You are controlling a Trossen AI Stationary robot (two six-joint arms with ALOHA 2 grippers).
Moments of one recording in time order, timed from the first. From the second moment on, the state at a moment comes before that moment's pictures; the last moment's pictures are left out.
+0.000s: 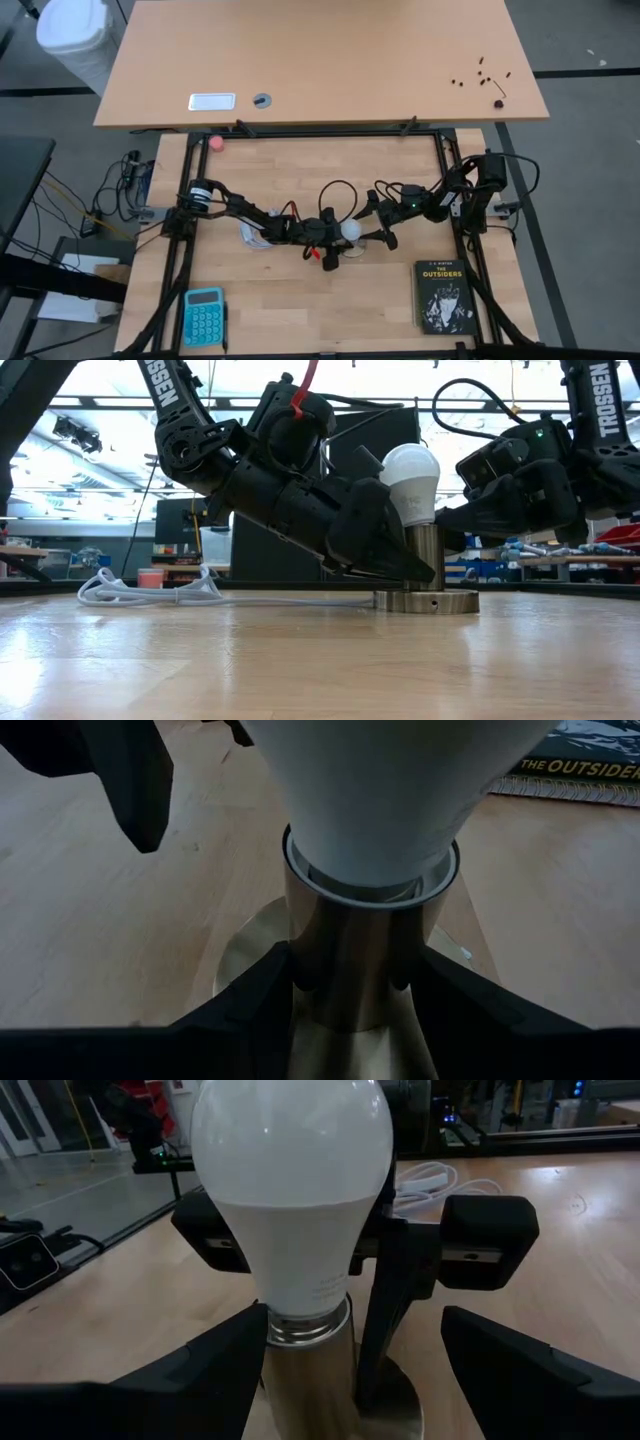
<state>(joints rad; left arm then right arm) -0.11 2.12 1.02 0.69 -0.14 -0.12 -0.17 1.80 0.19 1.43 -0.44 0.02</state>
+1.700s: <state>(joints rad) -0.11 2.12 1.02 0.68 -0.14 -0.13 -0.16 1.80 0.19 1.42 -0.43 0.09</state>
